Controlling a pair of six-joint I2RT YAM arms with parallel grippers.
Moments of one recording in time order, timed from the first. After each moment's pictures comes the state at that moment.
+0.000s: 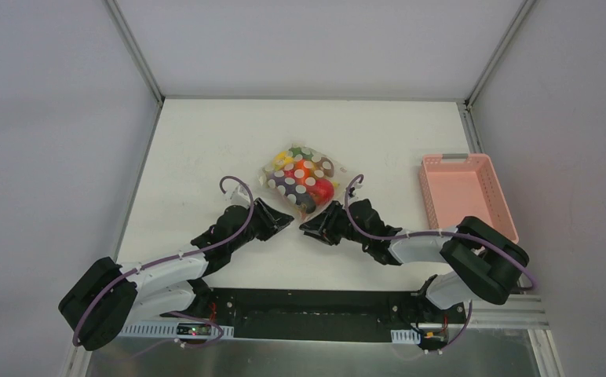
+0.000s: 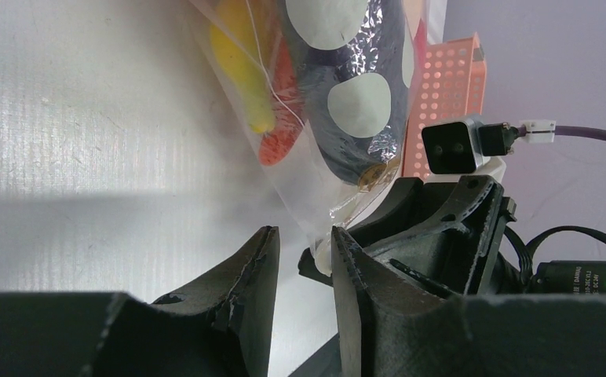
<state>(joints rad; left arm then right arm) -0.73 1.01 0.23 0.40 -0.06 -1.23 0.88 1.45 0.41 0.62 -0.17 1.39</state>
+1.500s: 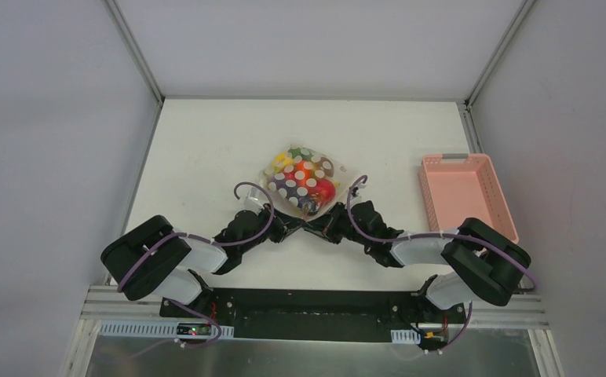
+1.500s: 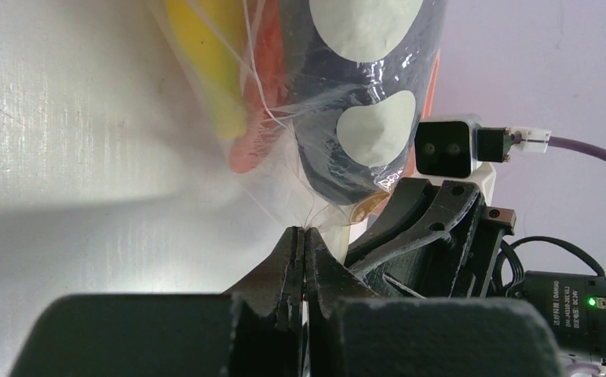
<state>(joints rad) -0.78 1.42 0.18 0.94 0.00 -1.40 0.88 1.46 0.38 0.68 -0.12 1.37</state>
